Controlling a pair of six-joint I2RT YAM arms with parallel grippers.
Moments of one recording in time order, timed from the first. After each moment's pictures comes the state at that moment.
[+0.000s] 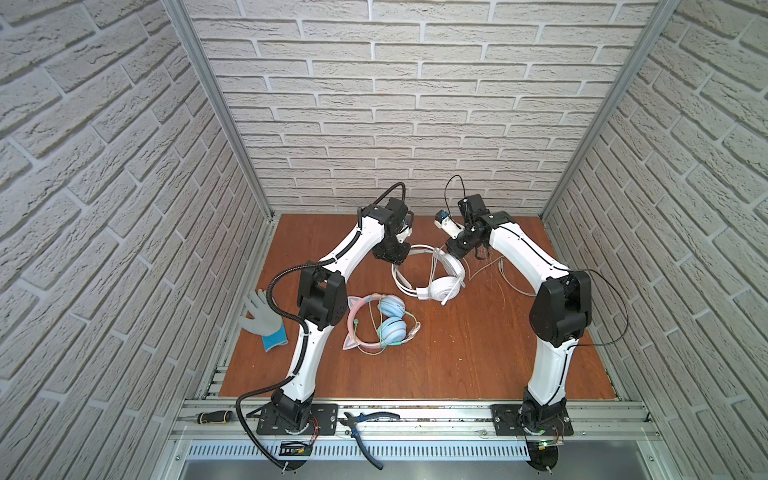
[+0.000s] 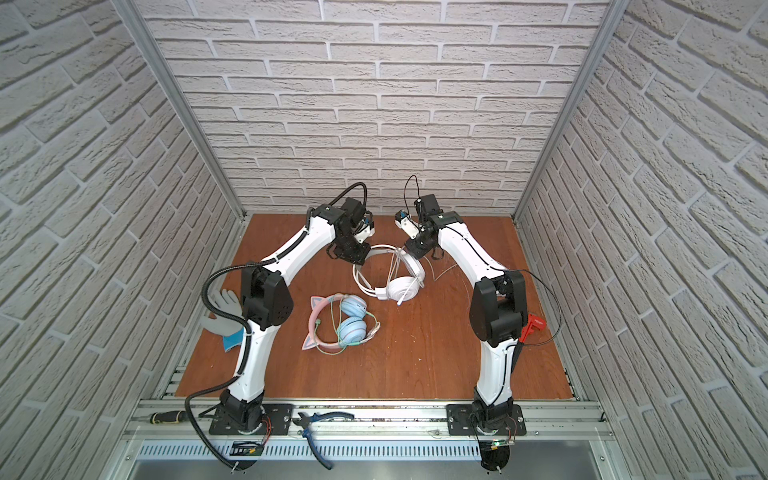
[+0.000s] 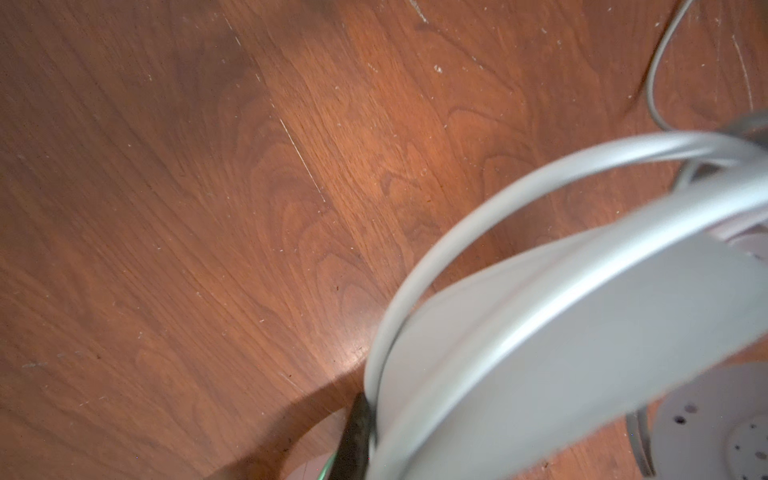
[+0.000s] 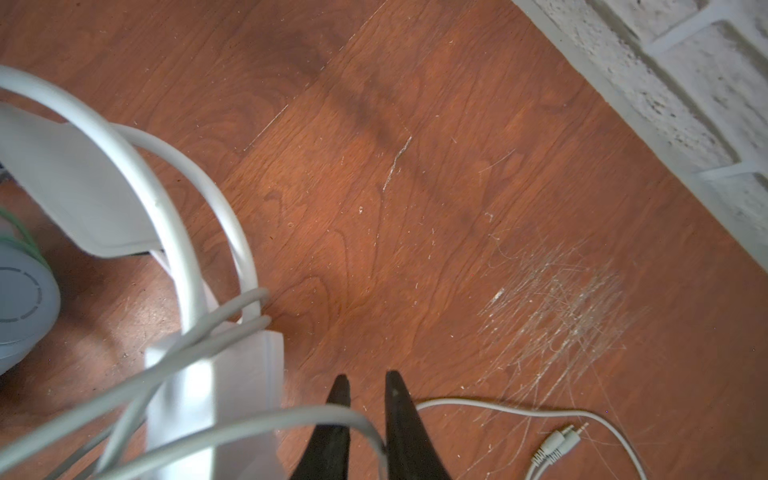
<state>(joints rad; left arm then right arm) -0.54 2.26 2.21 -1.25 0.20 -0.04 0.24 1.97 1.78 -0.91 -0.12 -0.35</state>
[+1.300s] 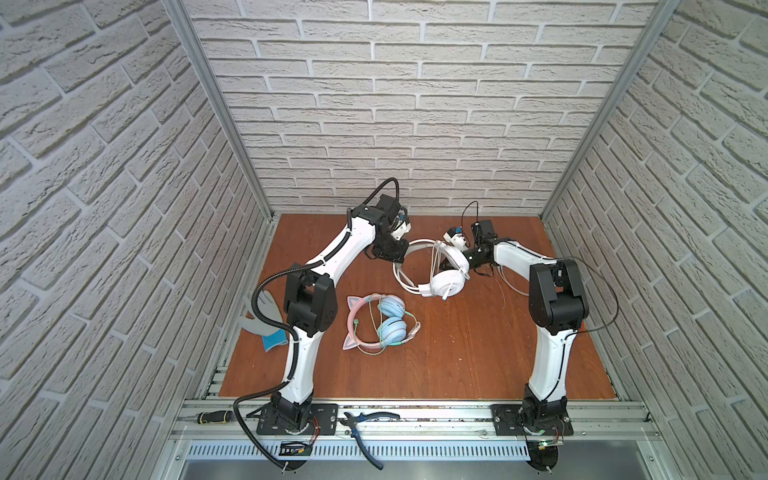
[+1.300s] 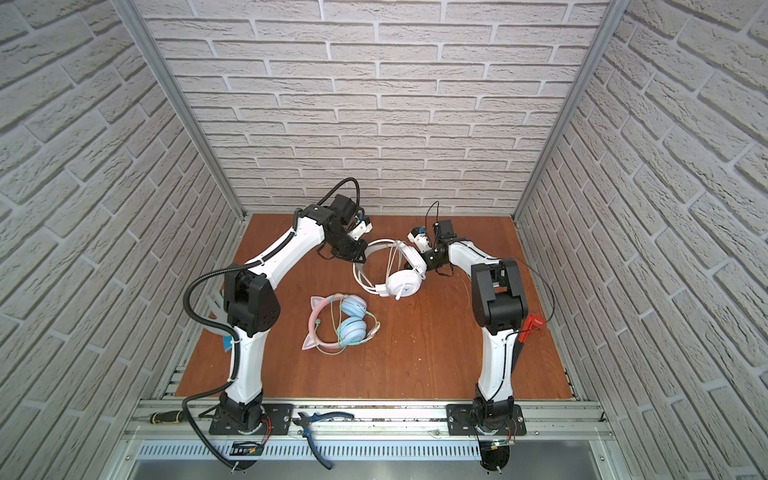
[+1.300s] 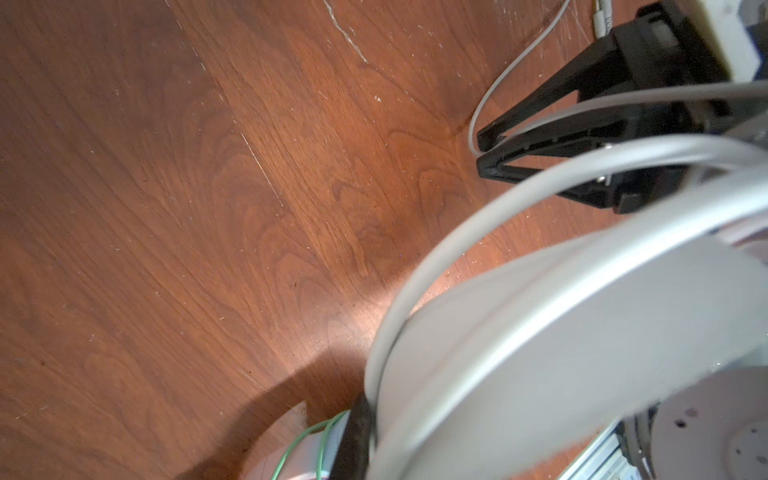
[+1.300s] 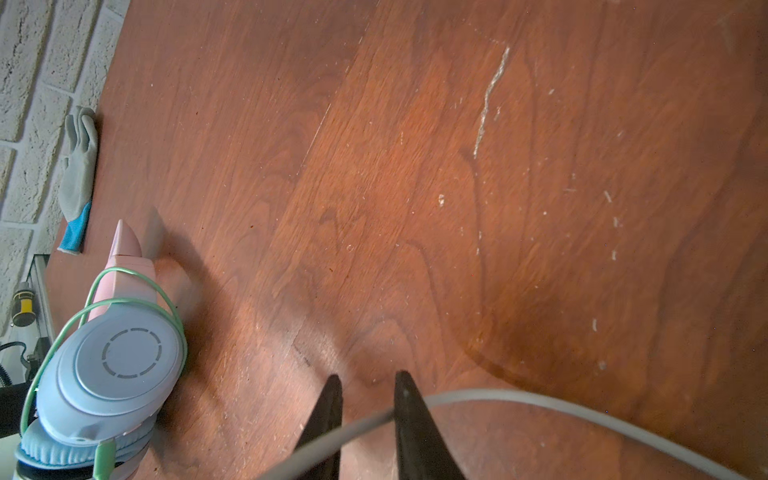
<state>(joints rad) -0.50 2.13 2.07 -1.15 0.34 -0.08 0.11 2.07 1.48 -0.53 -0.64 -0.07</state>
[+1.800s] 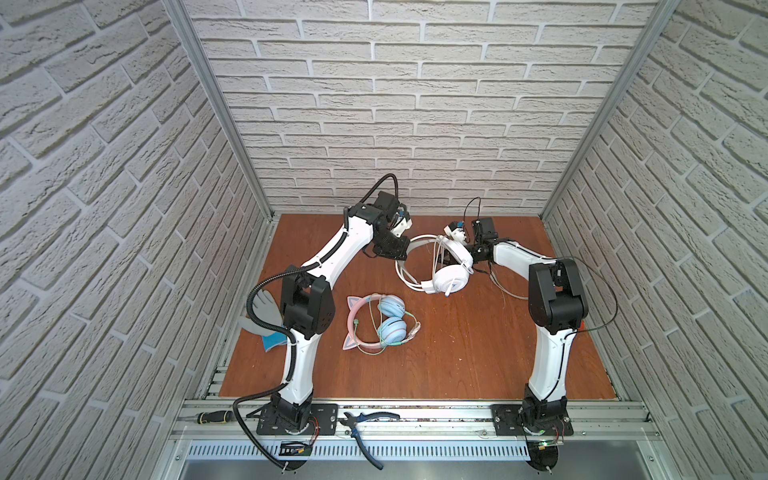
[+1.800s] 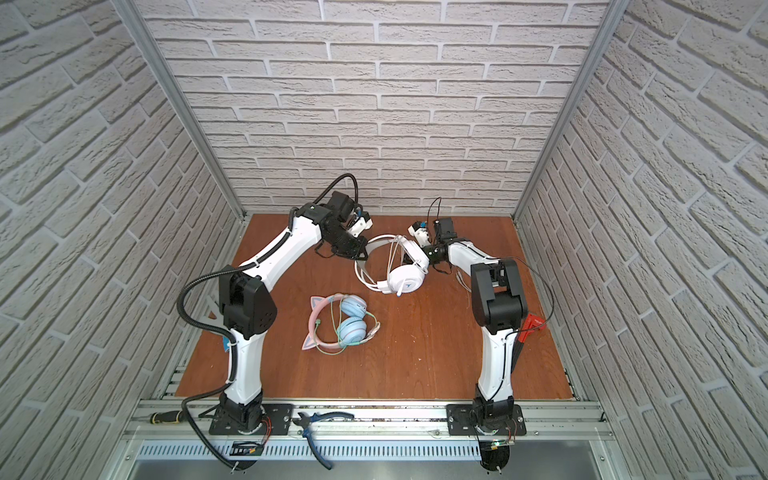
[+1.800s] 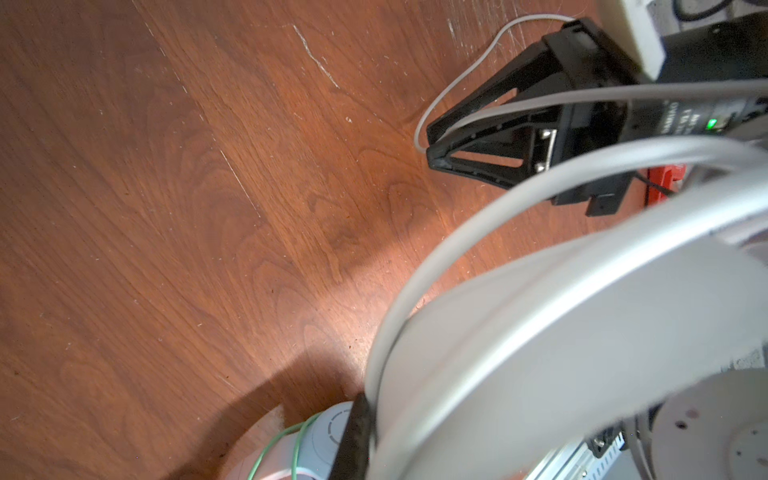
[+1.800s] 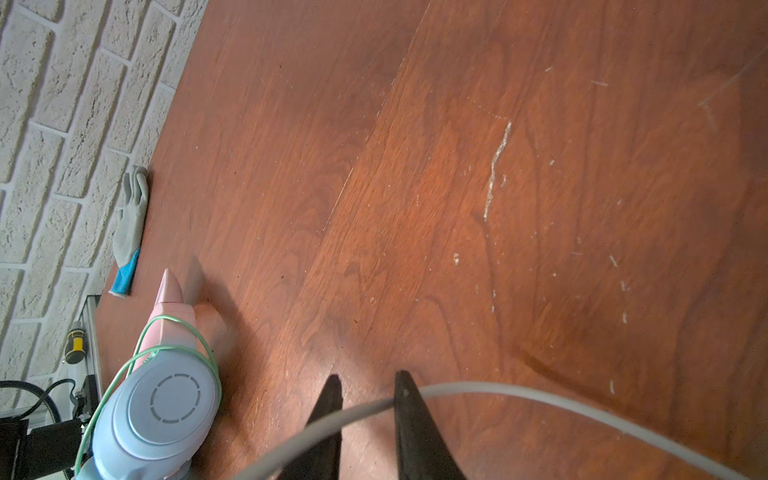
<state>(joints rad) -0.50 2.10 2.07 -1.13 0.39 -0.11 0.11 2.09 1.48 -0.38 -0.70 0.07</state>
